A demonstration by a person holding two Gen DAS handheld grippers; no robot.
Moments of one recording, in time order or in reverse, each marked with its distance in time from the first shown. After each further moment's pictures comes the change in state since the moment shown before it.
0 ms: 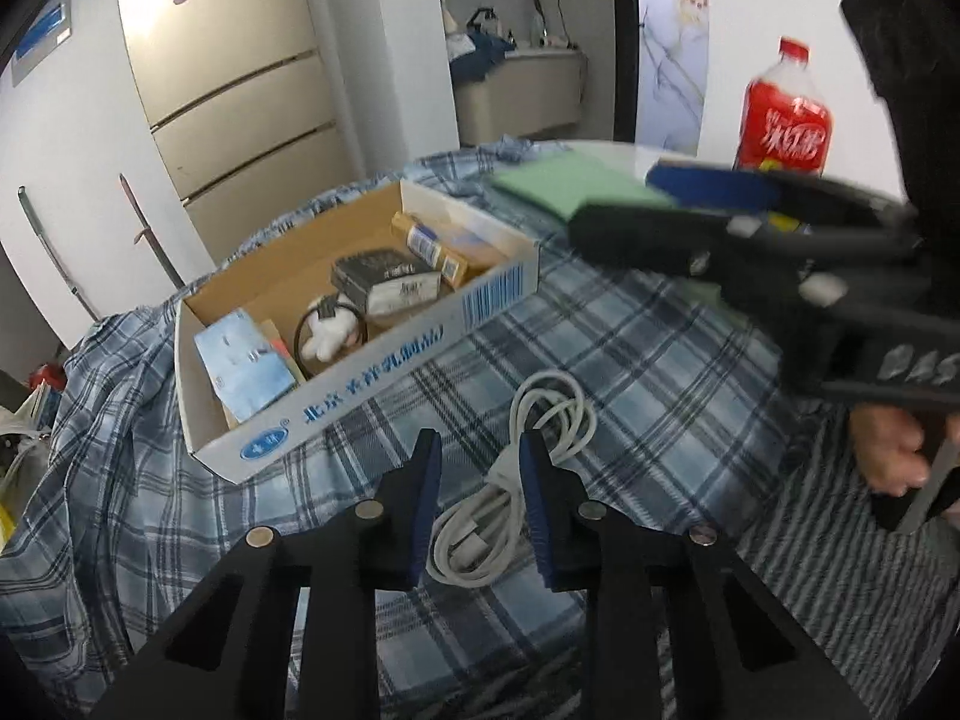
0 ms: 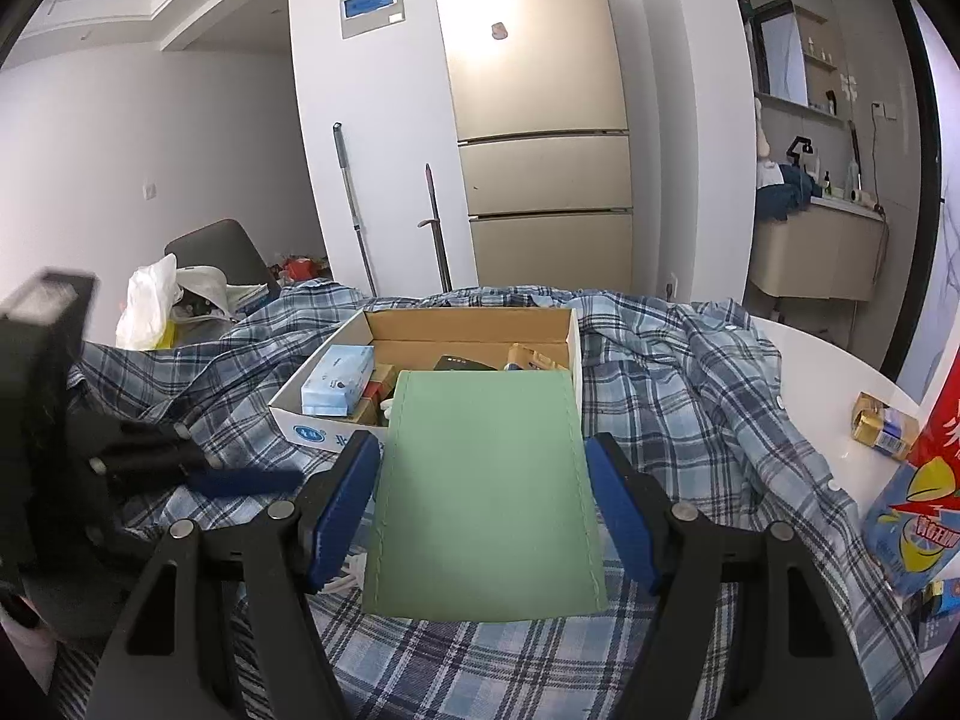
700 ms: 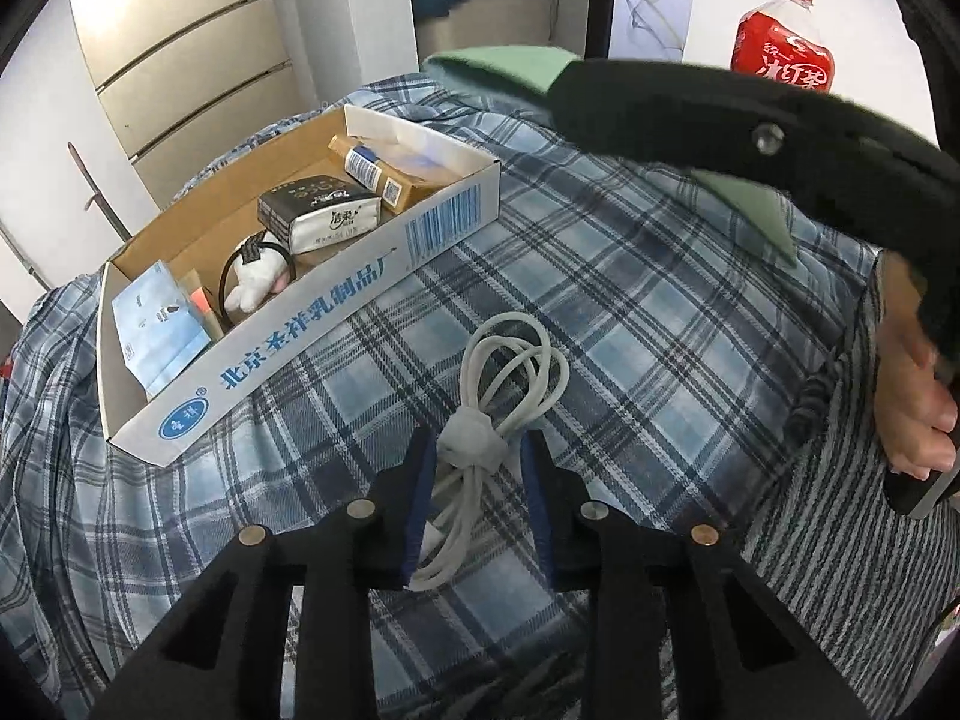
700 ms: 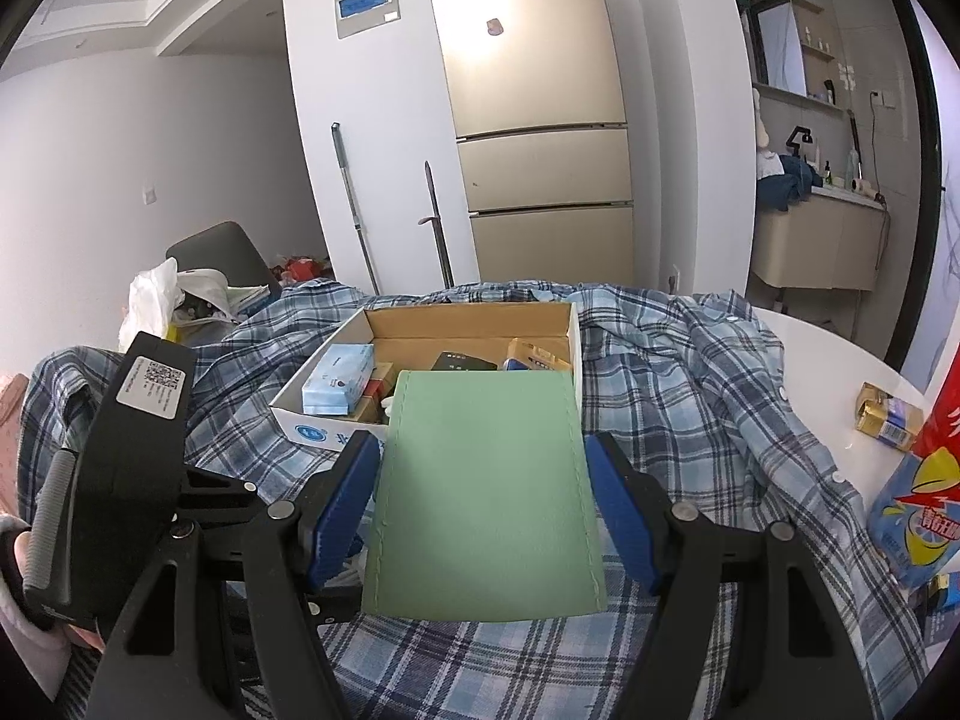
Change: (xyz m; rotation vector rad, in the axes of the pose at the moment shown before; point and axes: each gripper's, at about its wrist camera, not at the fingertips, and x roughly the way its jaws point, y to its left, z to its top) left arm 0.038 -0.006 0.000 0.023 0.156 -0.101; right arm 0.001 -0.004 -0.001 0.026 0.012 0.009
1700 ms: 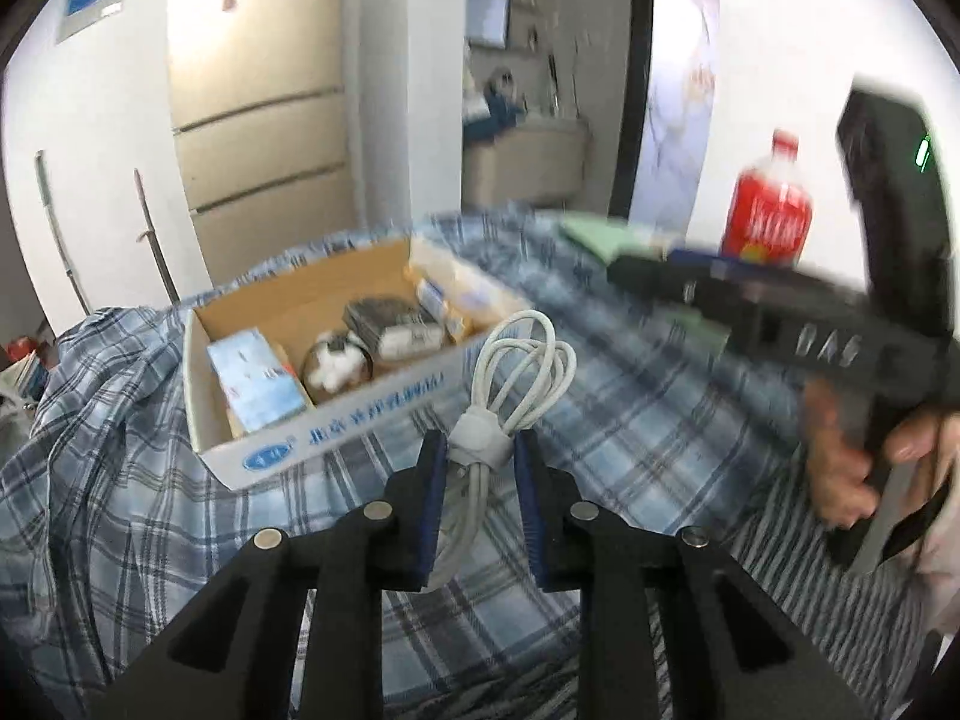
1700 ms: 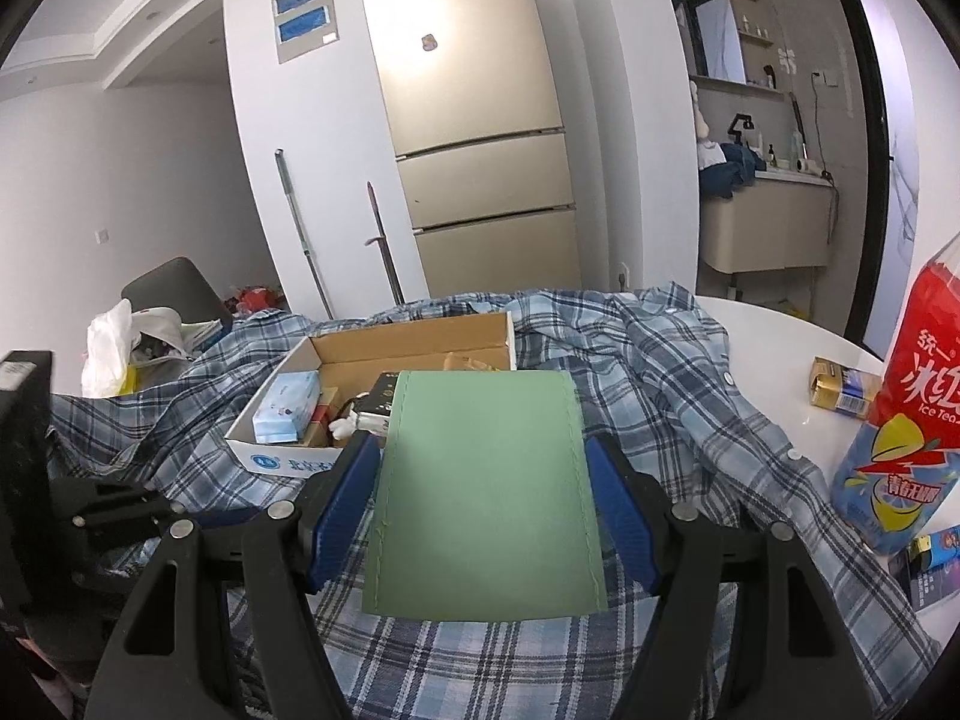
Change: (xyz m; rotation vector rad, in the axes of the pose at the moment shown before) left arm -0.073 0.016 -0.026 -0.139 -0.374 0.035; right arm -0.010 -0.016 0.001 0.079 -0.046 -0.101
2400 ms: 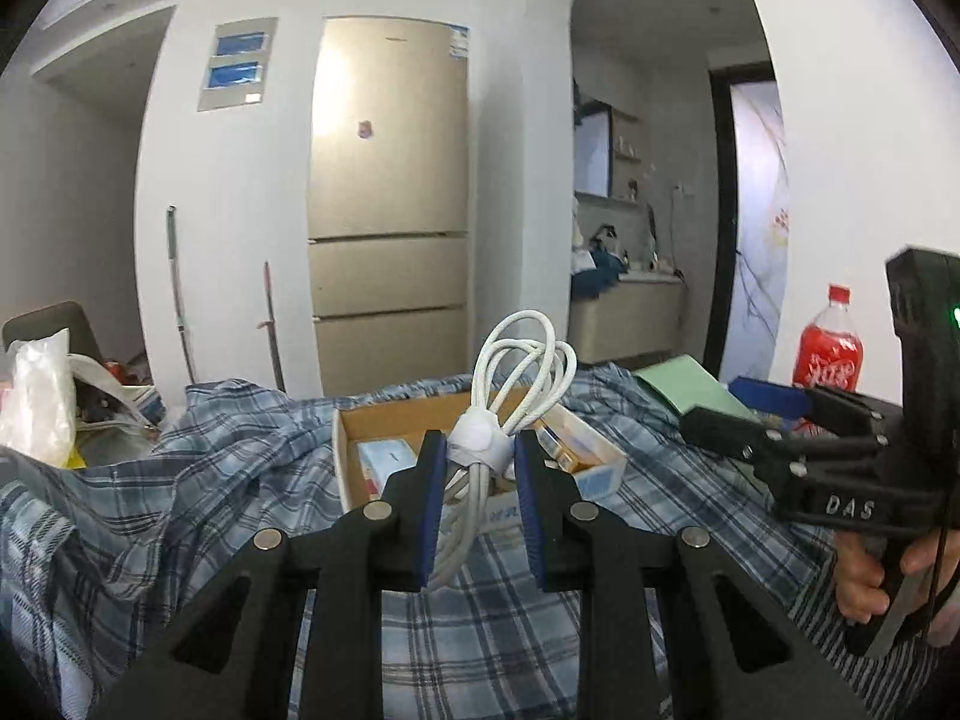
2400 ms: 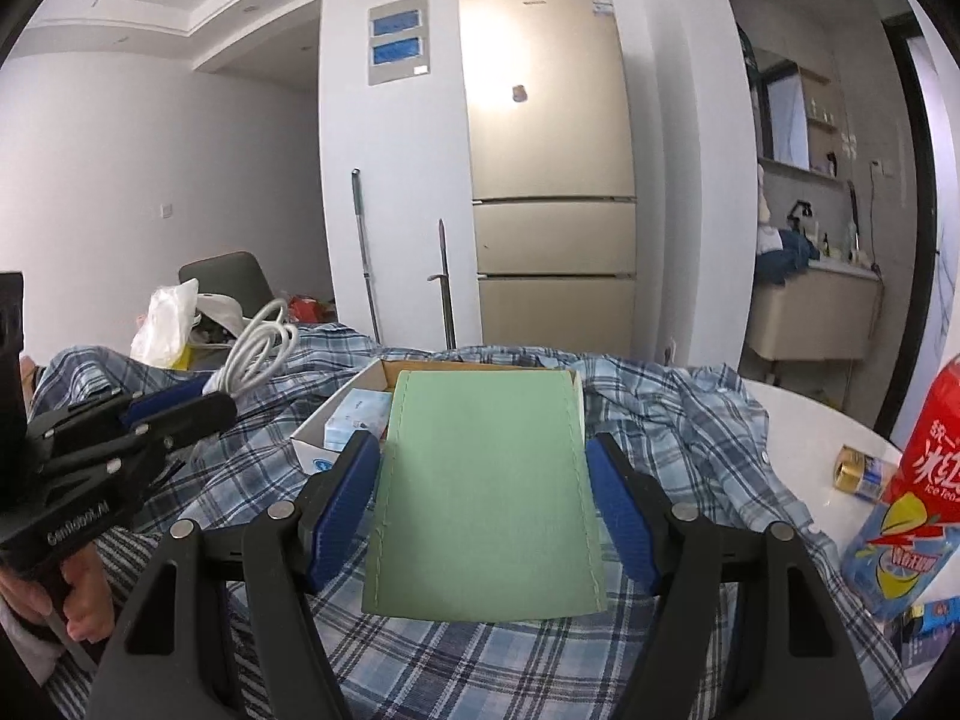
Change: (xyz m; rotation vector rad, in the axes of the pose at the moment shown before) left arm -0.068 0.014 -0.015 -0.113 -0.370 0.243; right arm -0.025 0.039 -0.008 -0.183 -0.132 0.085
